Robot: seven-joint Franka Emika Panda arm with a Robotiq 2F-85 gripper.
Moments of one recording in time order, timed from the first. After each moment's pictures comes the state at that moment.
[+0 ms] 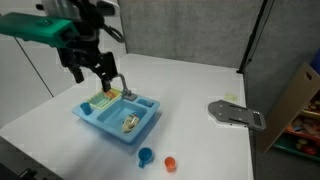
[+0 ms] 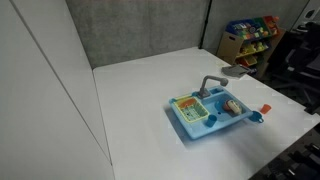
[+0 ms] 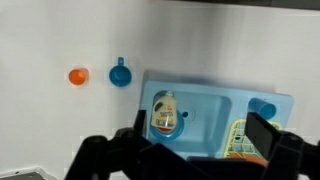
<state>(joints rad) -0.11 -0.30 -0.13 -2.50 0.04 2.13 -0.25</state>
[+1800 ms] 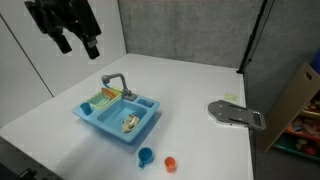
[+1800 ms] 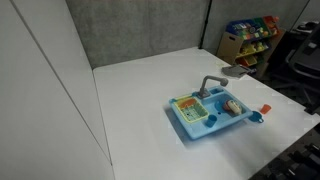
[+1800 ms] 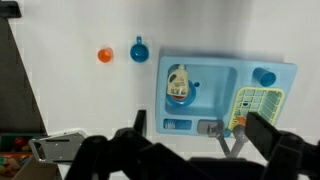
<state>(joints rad) -0.11 -0.52 -0.11 -2.50 -0.06 2.07 -0.11</state>
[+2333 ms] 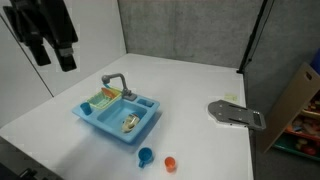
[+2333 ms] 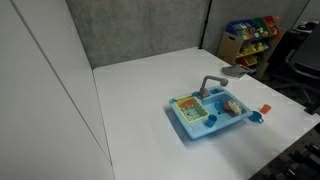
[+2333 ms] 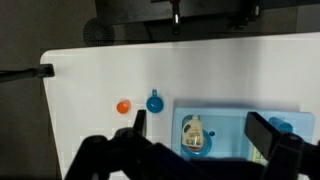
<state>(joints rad) -0.13 -0.54 -0.07 -2.46 -0.14 1.80 -0.02</state>
